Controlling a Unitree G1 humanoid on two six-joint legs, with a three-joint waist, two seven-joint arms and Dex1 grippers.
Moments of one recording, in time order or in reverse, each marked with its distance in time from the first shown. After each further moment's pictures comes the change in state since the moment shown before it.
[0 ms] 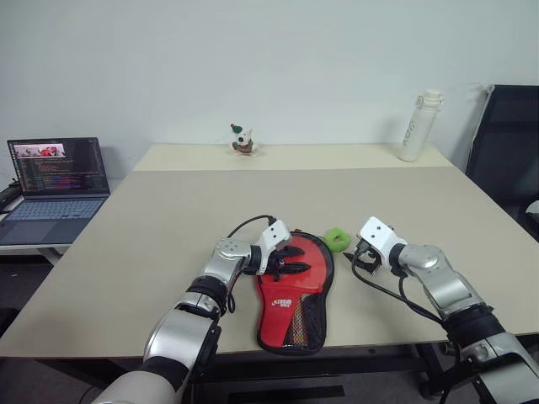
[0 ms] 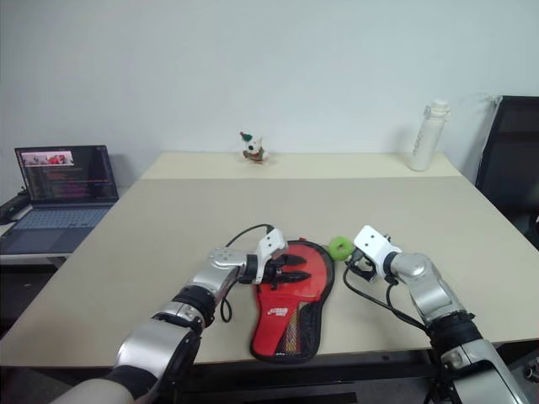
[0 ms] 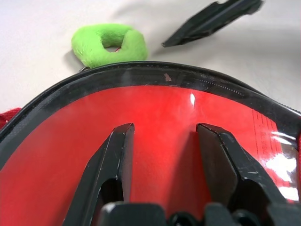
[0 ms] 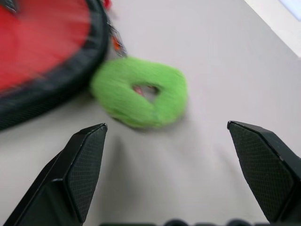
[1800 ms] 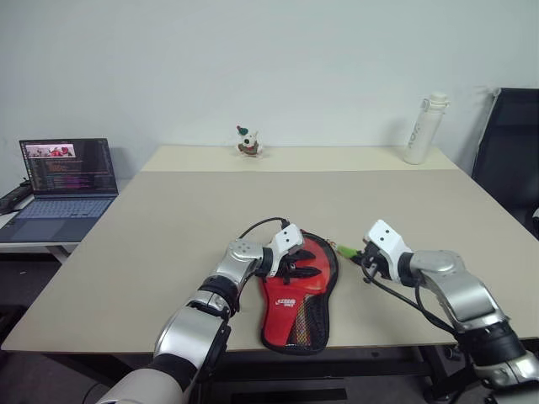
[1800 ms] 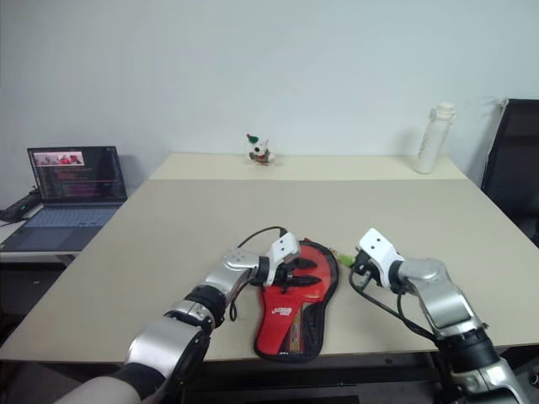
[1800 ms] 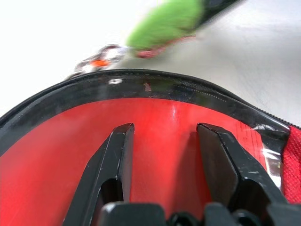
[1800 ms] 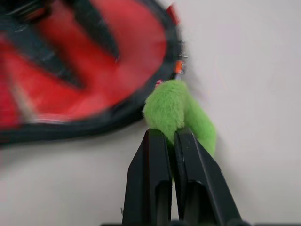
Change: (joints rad) left arm -0.029 -0.070 -0.046 0.053 0.039 -0.032 0.053; right arm 0.227 -0.096 -0.104 -0.578 0.171 0.525 0.234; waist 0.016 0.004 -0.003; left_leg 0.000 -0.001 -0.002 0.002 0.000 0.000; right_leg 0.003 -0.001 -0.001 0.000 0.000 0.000
